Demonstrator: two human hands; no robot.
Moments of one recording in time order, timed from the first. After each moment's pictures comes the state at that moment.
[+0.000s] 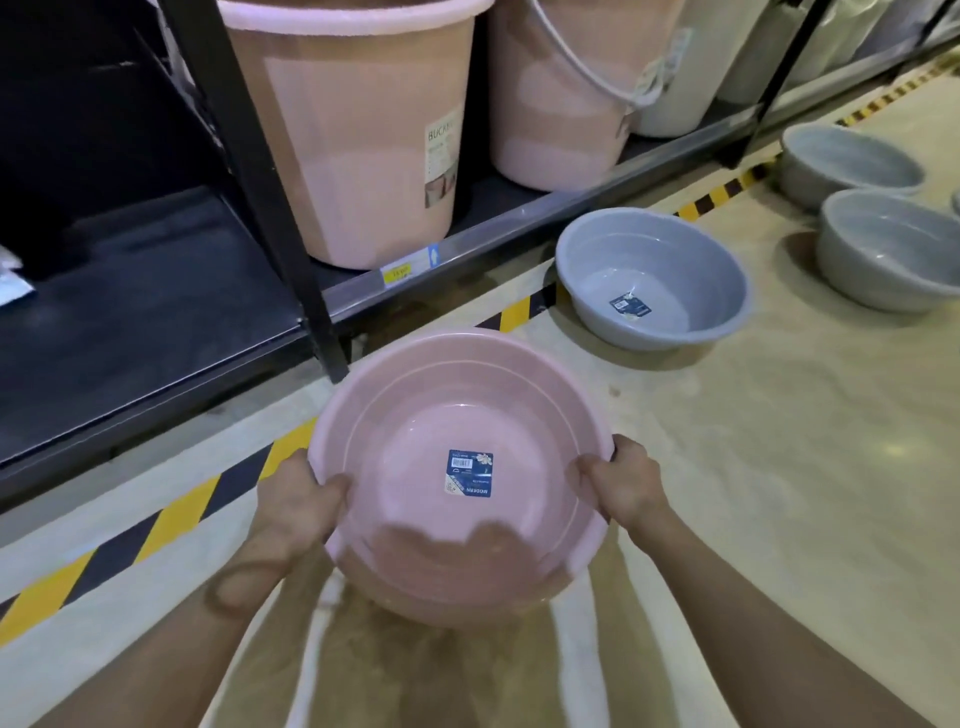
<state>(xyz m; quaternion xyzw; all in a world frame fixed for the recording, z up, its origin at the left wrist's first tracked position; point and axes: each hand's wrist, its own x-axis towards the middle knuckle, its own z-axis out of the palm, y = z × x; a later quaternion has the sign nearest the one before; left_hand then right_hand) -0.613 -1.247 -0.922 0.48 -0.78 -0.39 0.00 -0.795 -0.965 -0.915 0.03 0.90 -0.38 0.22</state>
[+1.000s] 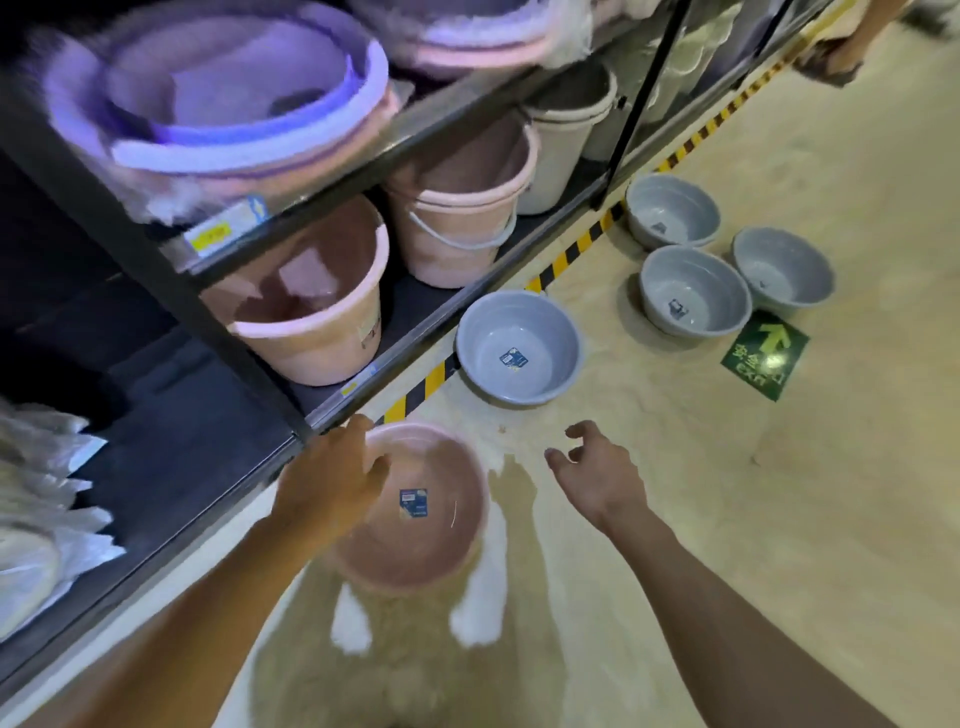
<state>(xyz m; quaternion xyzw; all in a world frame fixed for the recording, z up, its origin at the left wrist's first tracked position) -0.688 -1.180 -0.502 0.22 -0.95 -0.19 -0.08 -0.789 -0.913 -0.508 0.05 0.94 -0.25 0.23</state>
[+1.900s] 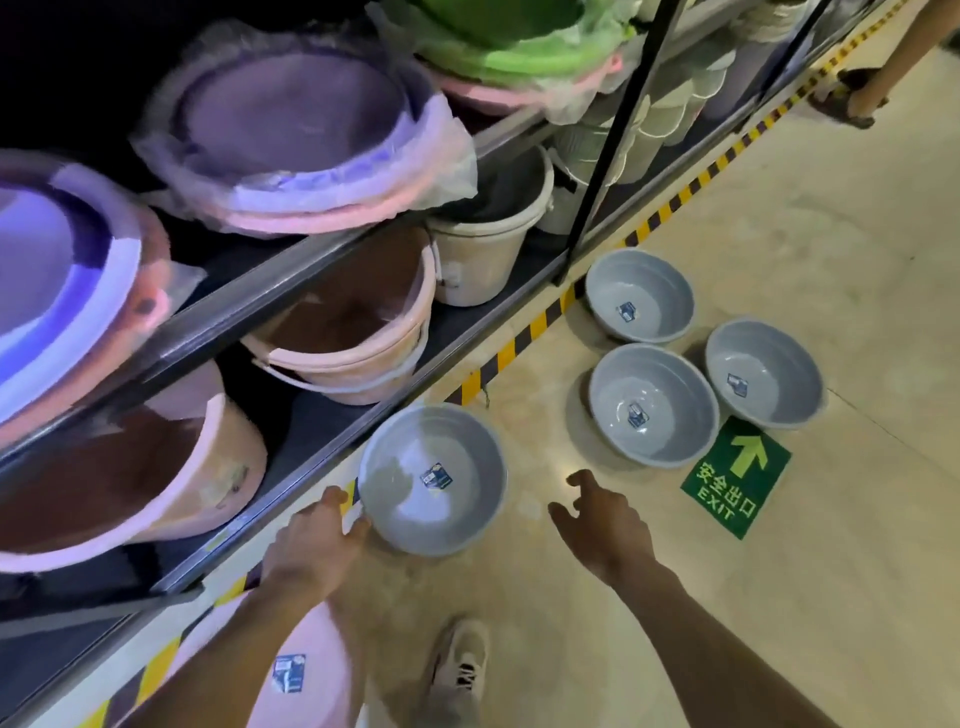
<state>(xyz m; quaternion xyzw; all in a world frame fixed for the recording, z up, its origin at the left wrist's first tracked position) -1.017 -1.083 -0.510 0.37 -0.87 -0.25 -0.22 -1.149 -0.794 -0.499 -0.04 0.95 -0.13 0.28</state>
